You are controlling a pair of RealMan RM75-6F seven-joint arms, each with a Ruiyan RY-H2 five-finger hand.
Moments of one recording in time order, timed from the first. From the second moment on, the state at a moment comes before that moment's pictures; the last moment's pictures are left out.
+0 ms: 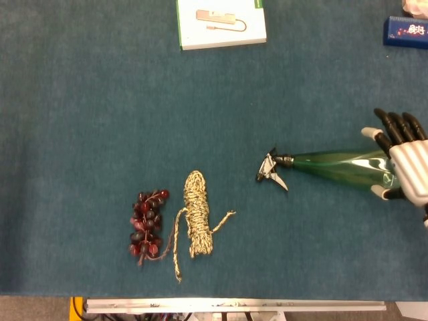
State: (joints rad) left arm -0.09 -1.14 -0.05 -1.63 1.46 1.49 0.16; right arm 0.26 -1.29 0.03 -1.81 -1.35 1.19 -0.45
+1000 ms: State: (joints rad) left arm -0.09 -1.14 -0.05 -1.63 1.46 1.49 0.16; right arm 0.28 -1.32 0.03 -1.69 -1.24 1.19 -0.51
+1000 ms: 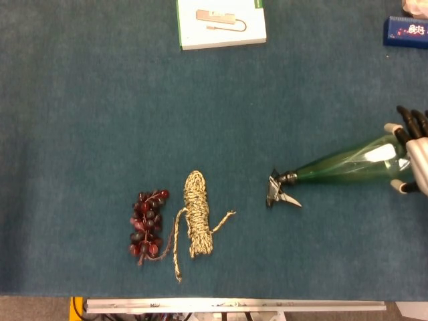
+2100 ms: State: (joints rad) left arm -0.09 -1.14 -0.05 -1.63 1.46 1.49 0.16; right arm 0.44 -1.27 0.03 -1.89 -1.06 1.05 -0.78
